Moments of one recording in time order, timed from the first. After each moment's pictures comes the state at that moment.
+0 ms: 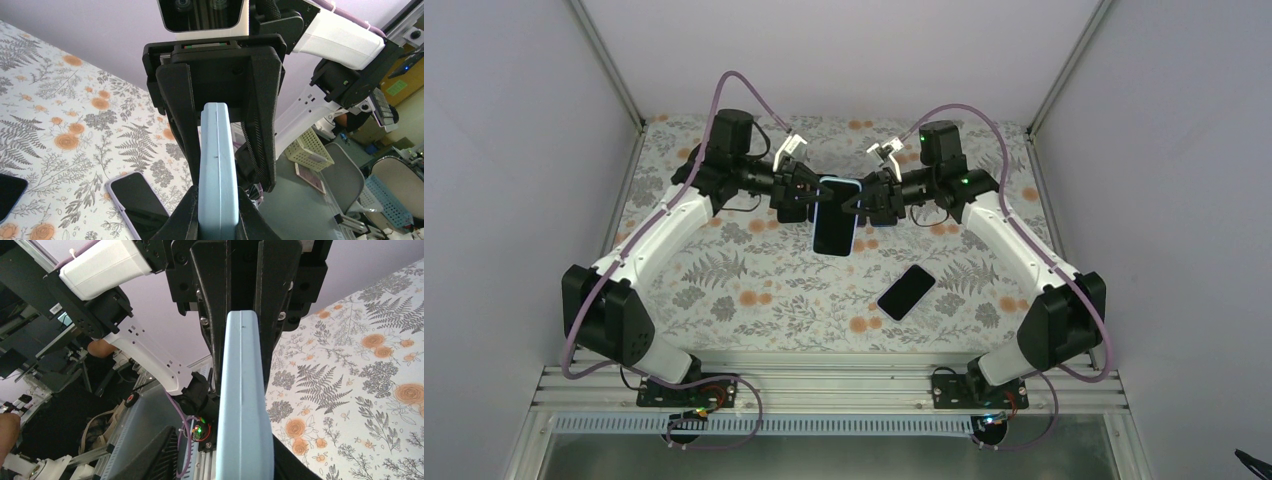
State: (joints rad) left arm -0.37 1.51 1.36 -0.38 1.29 -0.07; right arm 0.42 1.50 1.34 -0.45 -1.32 -0.01
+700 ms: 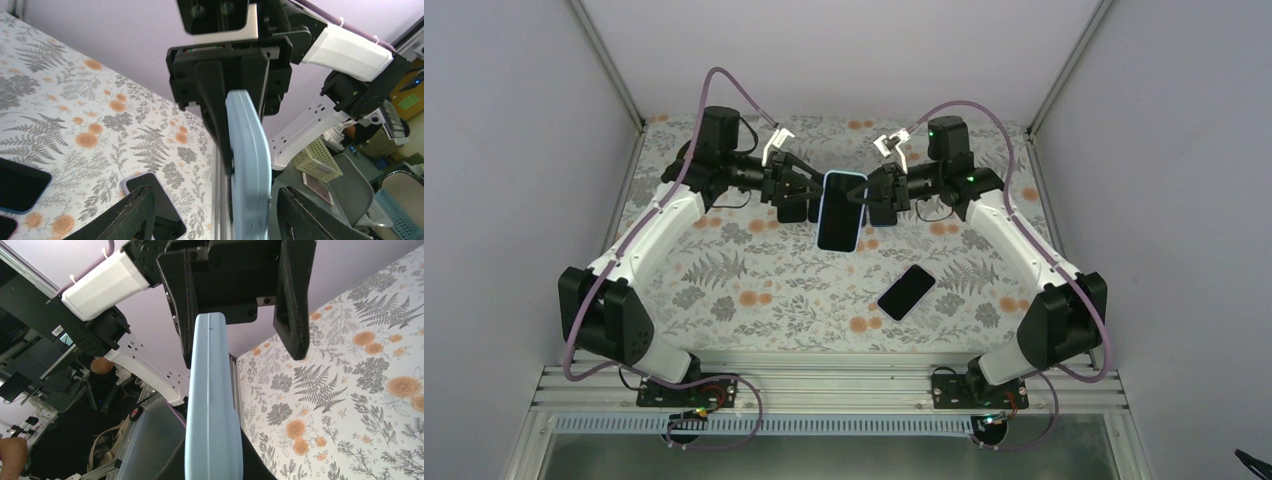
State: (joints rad) left arm -0.32 1.50 1.35 -0.37 1.29 -0.08; right arm 0.38 1.51 1.33 -0.39 -1.32 0.12
